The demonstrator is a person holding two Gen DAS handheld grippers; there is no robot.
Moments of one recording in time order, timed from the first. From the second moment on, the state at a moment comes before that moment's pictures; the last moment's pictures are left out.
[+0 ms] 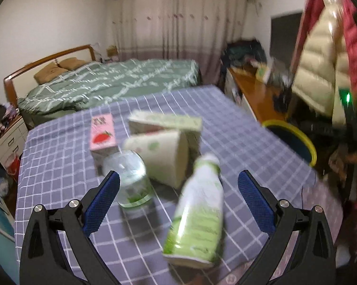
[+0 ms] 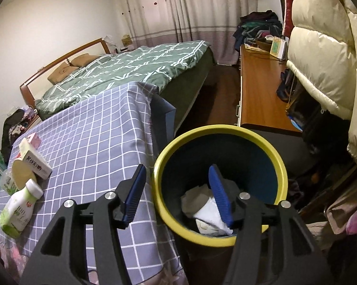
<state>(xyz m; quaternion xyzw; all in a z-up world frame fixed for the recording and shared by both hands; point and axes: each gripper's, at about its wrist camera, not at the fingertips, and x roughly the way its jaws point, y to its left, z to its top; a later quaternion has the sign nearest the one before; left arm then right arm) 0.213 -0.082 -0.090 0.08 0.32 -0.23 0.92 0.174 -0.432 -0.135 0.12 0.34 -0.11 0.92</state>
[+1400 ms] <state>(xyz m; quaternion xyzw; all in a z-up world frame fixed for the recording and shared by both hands) 0.219 -0.183 -0.113 0.16 0.41 -0.30 0.85 0.139 -0.457 -0.141 0.18 0.32 -0.08 0.93</state>
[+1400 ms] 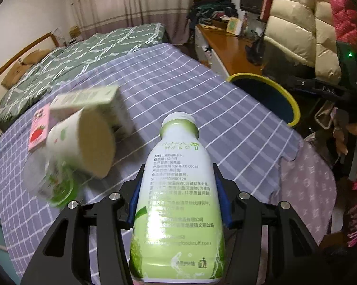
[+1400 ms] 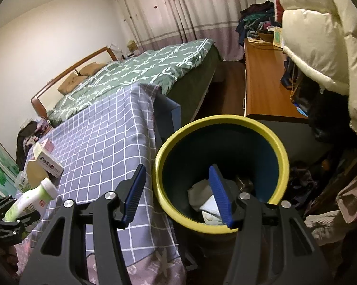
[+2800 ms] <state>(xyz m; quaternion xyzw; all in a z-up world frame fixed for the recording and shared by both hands) 0.241 -0.316 -0.065 0.09 0.32 -0.37 0.87 0.086 -0.502 -0.154 0.21 0.30 -0.12 0.92</state>
